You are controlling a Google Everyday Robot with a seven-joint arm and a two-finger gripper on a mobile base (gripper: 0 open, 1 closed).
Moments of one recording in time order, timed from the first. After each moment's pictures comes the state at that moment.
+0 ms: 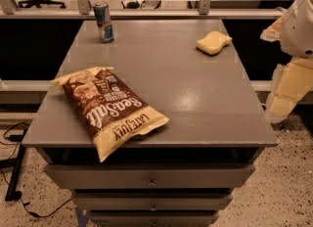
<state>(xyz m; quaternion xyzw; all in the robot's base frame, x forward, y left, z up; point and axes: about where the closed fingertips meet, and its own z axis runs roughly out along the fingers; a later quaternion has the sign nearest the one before) 0.438 -0.217 0.976 -0.60 0.78 -0.03 0.16</state>
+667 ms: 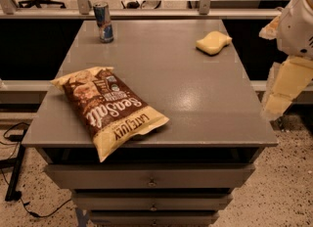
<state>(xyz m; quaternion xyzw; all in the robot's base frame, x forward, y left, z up) 0.444 -0.213 0.977 -0.60 0.78 -0.04 0.16</state>
